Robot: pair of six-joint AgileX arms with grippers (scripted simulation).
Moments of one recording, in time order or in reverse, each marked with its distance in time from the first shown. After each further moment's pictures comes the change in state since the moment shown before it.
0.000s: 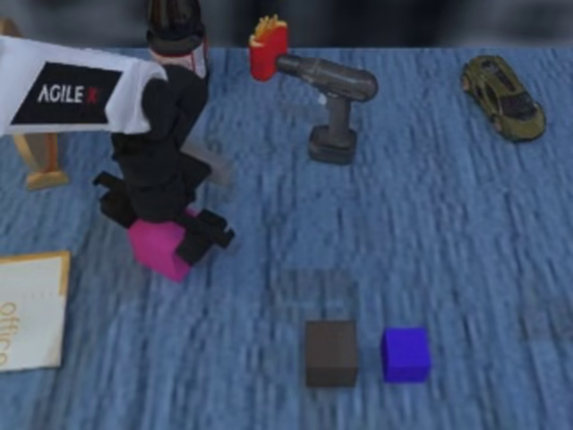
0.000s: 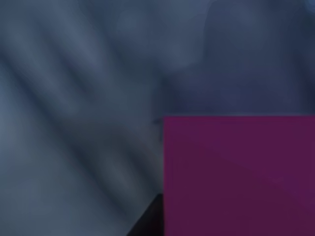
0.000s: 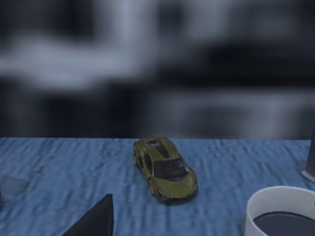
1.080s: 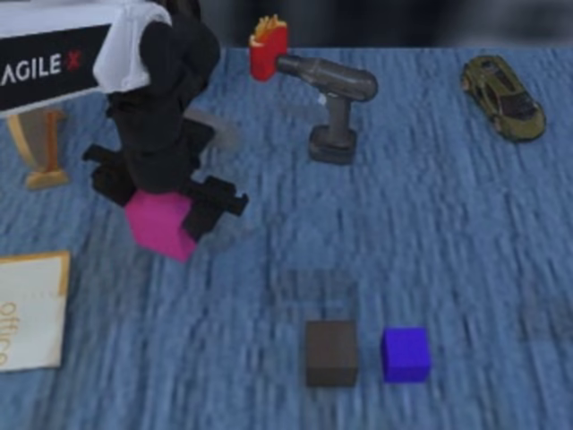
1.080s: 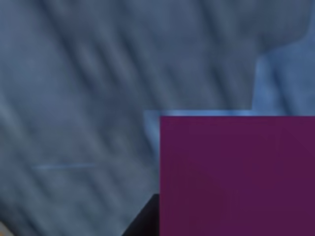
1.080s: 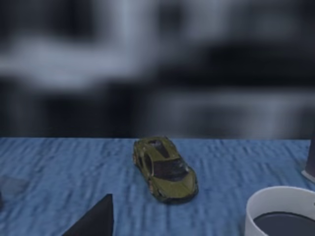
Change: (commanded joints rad) left arm -0.058 -0.157 0.057 -0.219 -0.003 -0.163; right arm 0.000 0.000 0.000 0.000 0.000 0.000
